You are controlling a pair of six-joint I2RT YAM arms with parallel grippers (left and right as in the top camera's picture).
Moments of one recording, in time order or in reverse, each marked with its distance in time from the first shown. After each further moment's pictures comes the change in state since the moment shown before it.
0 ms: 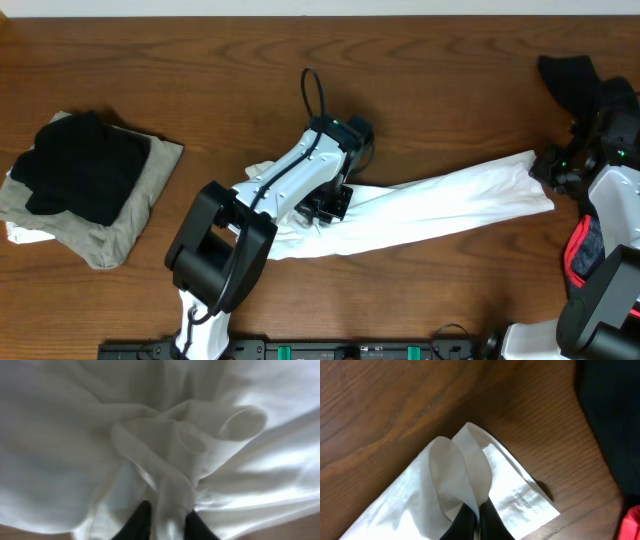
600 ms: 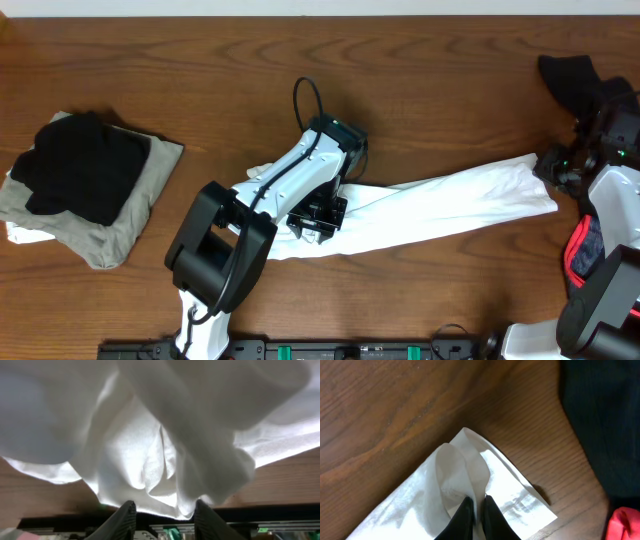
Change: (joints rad) left arm 0.000 0.000 -0.001 -0.161 0.085 -0.053; right arm 0.000 0.000 0.000 0.021 0.037 0.011
